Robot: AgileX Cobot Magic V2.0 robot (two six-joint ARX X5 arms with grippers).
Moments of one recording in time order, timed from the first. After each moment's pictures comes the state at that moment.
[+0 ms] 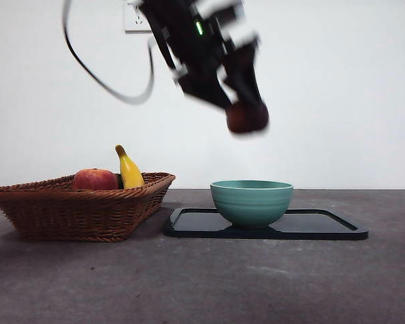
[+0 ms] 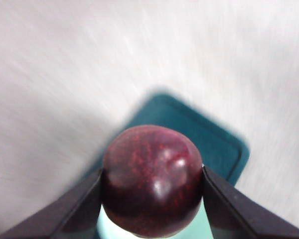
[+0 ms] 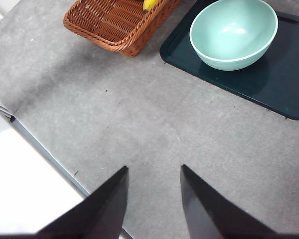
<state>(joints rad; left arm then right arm) -0.63 1.91 1.75 -0.50 0.24 0.21 0.36 0.69 0.87 -0.93 -0.44 0.06</state>
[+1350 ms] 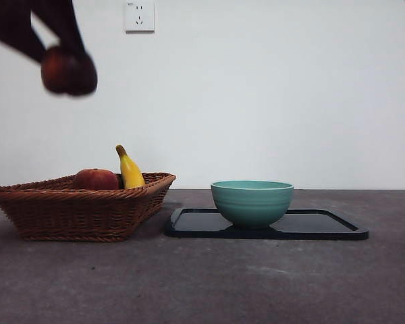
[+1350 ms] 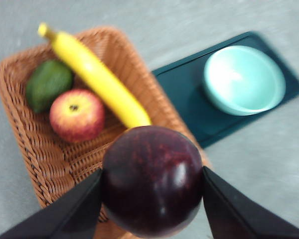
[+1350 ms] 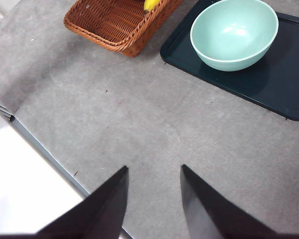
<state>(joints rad) -0.26 1.28 1.22 -0.71 0.24 0.14 0.36 0.69 0.87 -0.93 -0.44 0.06</state>
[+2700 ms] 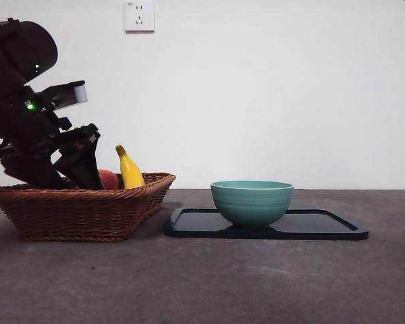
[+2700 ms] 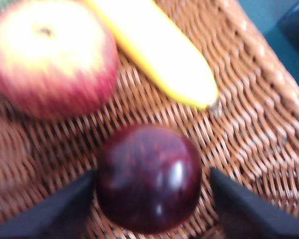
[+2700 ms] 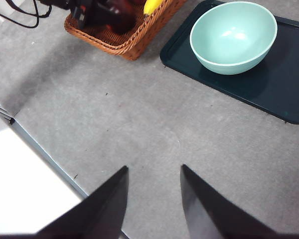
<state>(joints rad) -0.23 1.62 0.96 -0.21 0.24 0.17 0.36 0.69 0.87 -0.91 -0.44 0.06</state>
